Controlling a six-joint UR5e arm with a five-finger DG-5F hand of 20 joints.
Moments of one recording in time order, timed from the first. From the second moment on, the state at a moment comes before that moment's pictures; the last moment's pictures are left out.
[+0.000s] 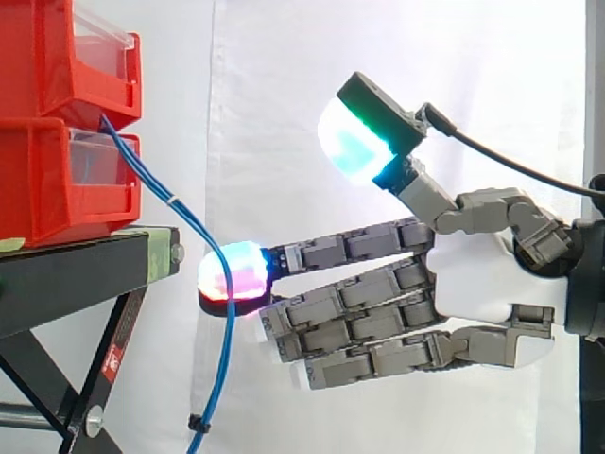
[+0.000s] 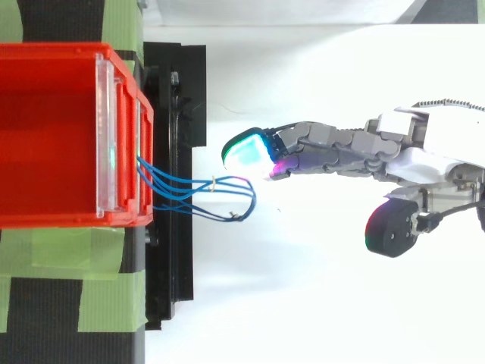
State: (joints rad) arm 0.28 -1.95 -2.00 -2.27 -1.09 -0.01
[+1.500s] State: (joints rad) arm 0.28 -2.08 -1.87 -2.22 -1.07 -0.04
